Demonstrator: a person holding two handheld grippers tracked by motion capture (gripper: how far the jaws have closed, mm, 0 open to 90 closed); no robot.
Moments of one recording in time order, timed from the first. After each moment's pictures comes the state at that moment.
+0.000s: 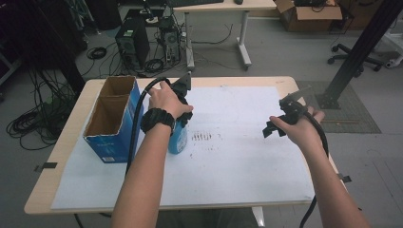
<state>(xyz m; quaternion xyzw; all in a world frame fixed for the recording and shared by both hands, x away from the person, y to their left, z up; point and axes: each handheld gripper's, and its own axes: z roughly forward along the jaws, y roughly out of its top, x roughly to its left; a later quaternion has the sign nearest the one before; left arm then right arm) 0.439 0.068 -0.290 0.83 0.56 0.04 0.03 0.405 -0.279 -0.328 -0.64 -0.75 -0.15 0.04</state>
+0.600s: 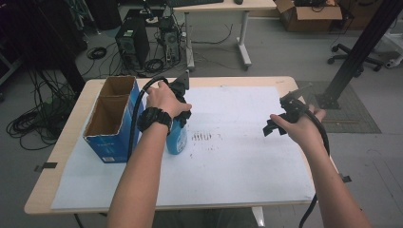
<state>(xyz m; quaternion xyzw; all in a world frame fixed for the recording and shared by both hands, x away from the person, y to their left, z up) 0.439 0.073 -0.284 0.82 0.57 0.02 0.02 0.404 -0.278 -0.319 -0.64 -0.75 -0.16 0.04</state>
